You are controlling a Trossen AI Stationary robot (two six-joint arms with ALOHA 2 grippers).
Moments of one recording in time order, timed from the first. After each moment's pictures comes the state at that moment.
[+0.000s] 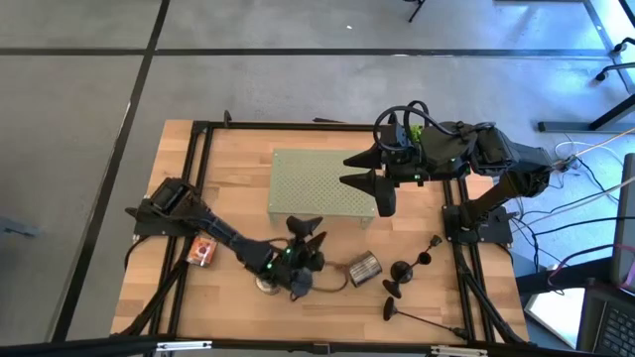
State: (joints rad) left arm -0.51 1.93 1.20 0.00 -1.30 0.34; right arm 0.24 1.57 2.12 -0.89 0.26 0.47
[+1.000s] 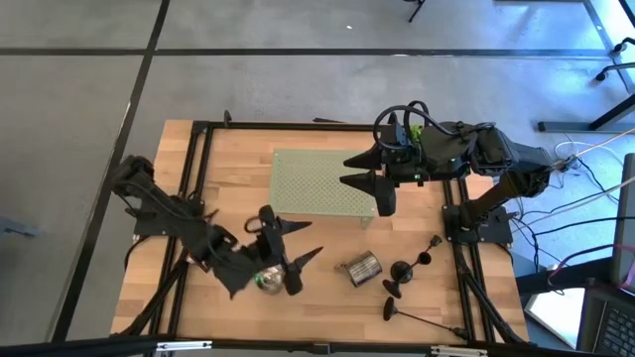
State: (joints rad) left arm -0.63 1.53 1.38 -0.09 -1.03 -0.35; right arm 0.24 1.57 2.12 -0.90 0.26 0.52
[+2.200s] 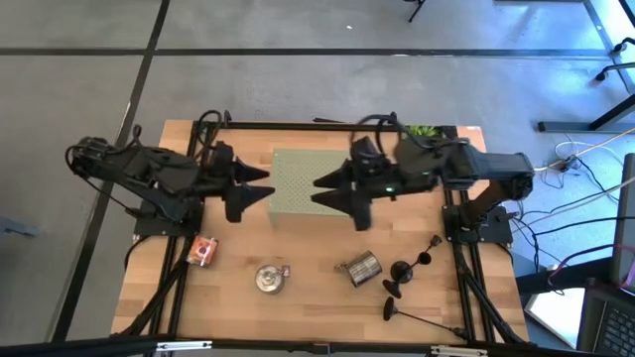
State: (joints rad) left arm -0.34 1.05 1.38 -0.65 -0.54 -0.73; right arm 0.25 1.69 2.12 -0.65 0.15 0.64
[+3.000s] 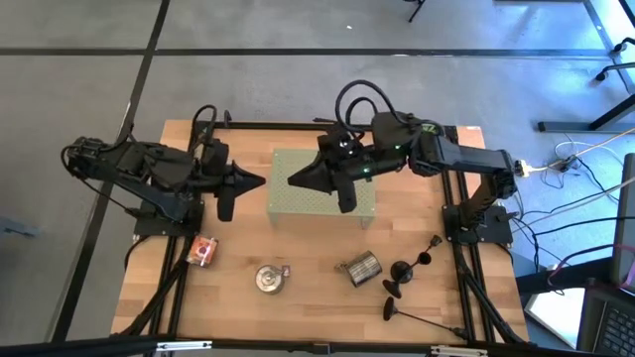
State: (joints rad) left arm -0.31 1.02 1.38 -0.70 -0.48 -0.64; right arm 0.10 1.77 2.12 -0.40 -0.19 0.59
